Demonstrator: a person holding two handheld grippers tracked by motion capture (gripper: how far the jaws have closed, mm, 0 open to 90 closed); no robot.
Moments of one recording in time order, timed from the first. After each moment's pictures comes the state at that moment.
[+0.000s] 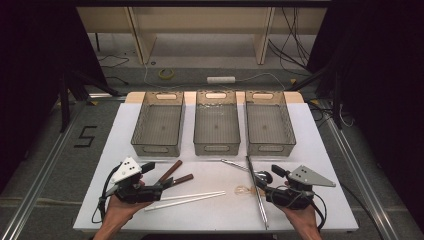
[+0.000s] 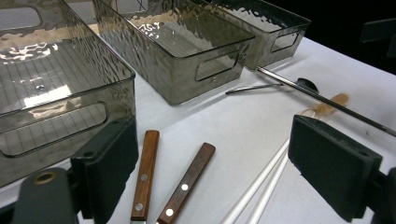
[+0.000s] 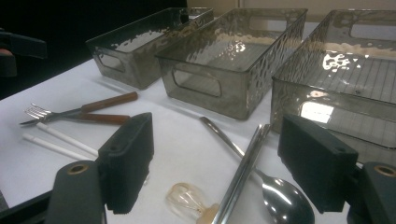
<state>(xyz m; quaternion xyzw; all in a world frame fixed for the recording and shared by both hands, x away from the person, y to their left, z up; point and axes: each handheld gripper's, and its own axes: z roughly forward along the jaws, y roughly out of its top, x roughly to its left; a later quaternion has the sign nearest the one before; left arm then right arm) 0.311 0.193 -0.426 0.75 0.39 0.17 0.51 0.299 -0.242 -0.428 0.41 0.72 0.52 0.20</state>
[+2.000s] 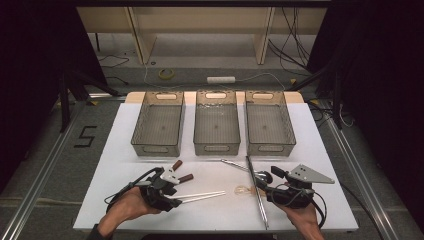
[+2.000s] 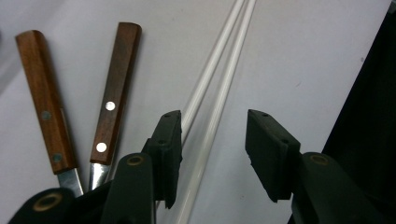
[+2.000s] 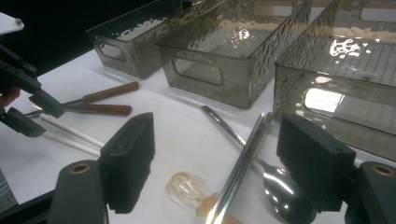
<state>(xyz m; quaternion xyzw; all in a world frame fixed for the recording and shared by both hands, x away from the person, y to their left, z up) 0.331 0.138 -0.446 0.94 0.26 0.03 0.24 0.304 -0.245 -0.432 0.41 0.74 0.51 0.18</state>
